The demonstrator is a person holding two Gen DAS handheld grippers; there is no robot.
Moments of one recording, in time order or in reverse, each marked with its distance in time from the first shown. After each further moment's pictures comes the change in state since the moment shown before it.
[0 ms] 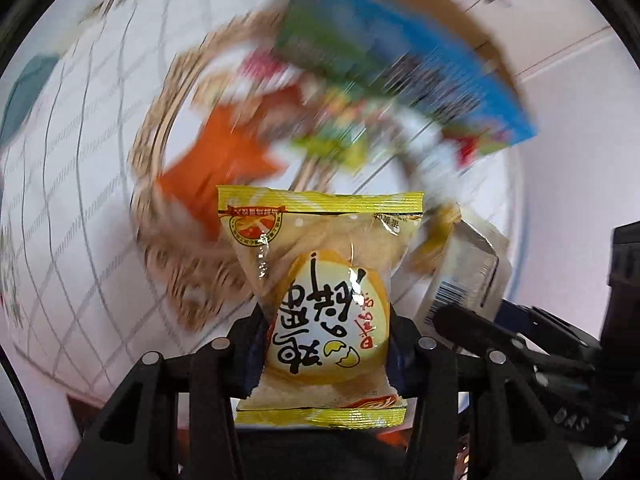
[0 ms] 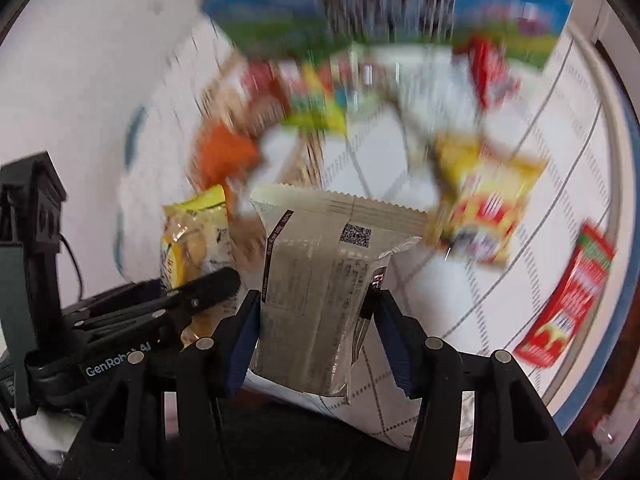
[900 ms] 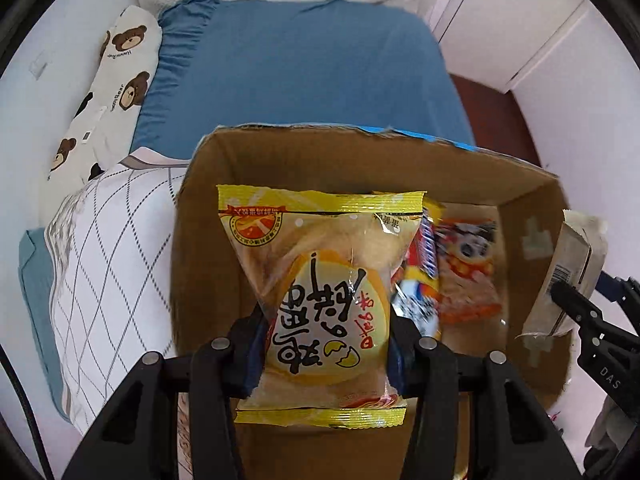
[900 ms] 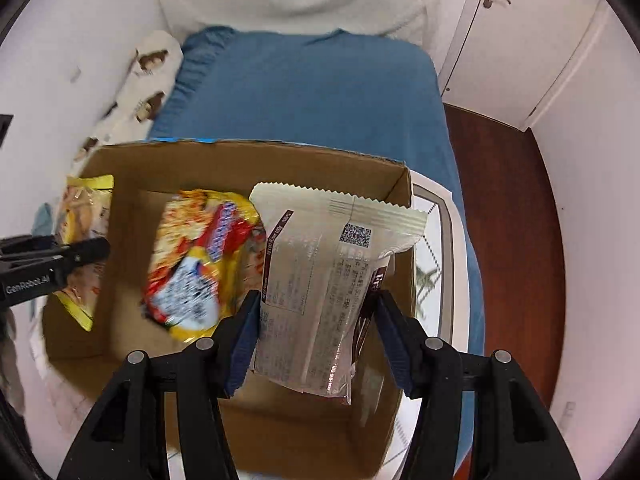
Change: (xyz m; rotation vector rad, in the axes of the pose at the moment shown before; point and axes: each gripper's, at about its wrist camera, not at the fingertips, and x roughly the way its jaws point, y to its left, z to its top) left arm 0.049 -0.065 0.338 0.199 0.024 0.221; right arm -0.031 -0.070 0.335 -0.063 -0.125 -0.431
